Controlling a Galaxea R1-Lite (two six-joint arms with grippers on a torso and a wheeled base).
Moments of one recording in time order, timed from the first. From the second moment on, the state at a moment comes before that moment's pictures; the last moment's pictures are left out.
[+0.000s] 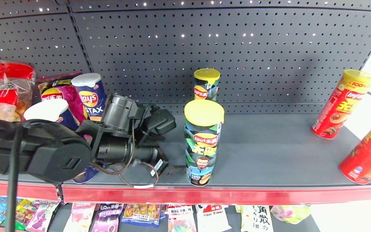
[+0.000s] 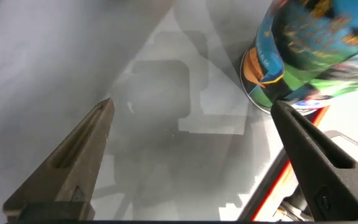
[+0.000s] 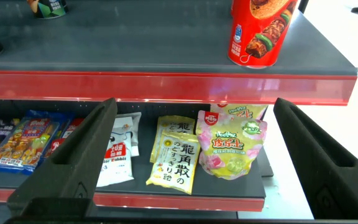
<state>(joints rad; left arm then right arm) -0.58 1.80 -0.98 -0.19 -0.22 0.38 0.00 0.00 0.00 0.00 0.02 0.00</state>
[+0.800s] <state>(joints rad) -0.47 1.27 -0.86 -0.19 -0.15 0.29 0.00 0.00 0.00 0.00 0.02 0.00</state>
